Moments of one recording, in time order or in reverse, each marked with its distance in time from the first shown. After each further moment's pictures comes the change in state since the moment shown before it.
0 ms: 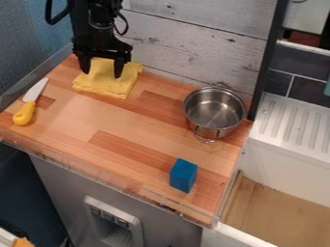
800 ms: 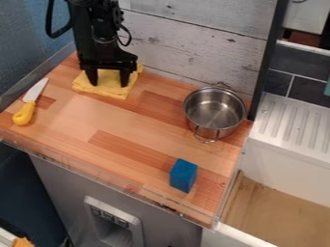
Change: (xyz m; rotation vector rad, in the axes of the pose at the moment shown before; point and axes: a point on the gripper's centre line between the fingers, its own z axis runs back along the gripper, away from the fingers) arm -0.021 -0.016 -0.016 -0.087 0.029 0.039
